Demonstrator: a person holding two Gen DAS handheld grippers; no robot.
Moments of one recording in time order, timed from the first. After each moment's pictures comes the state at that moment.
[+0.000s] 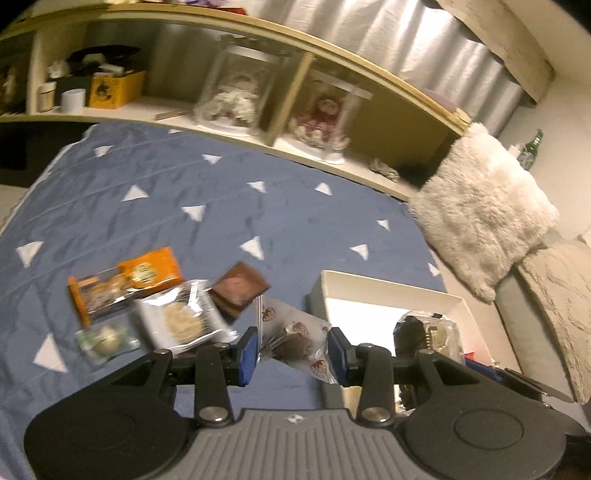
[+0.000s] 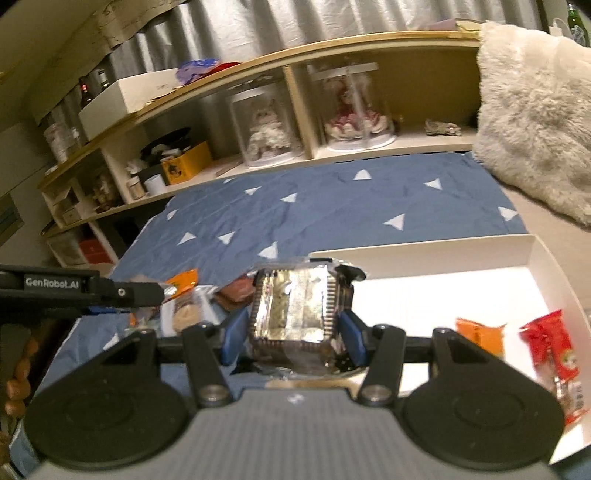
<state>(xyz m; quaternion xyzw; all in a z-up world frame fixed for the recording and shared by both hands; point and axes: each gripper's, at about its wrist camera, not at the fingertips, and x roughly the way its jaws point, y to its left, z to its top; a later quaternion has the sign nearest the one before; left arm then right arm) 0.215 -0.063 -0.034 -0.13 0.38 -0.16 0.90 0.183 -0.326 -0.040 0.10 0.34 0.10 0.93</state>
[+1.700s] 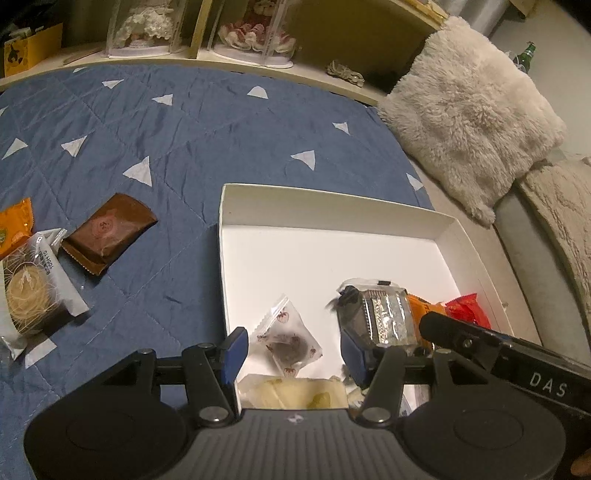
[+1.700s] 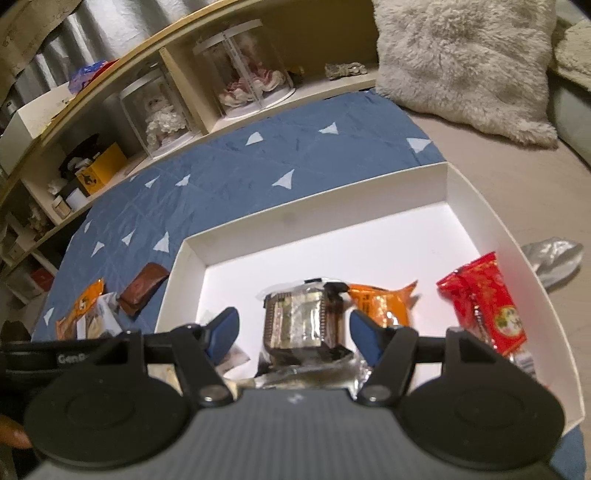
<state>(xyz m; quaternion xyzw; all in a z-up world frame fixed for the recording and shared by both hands) 0.266 -0.182 -0.105 -0.07 0.47 -0.21 0.85 0.210 -0.401 -0.085 0.18 0.41 0.00 0.90</state>
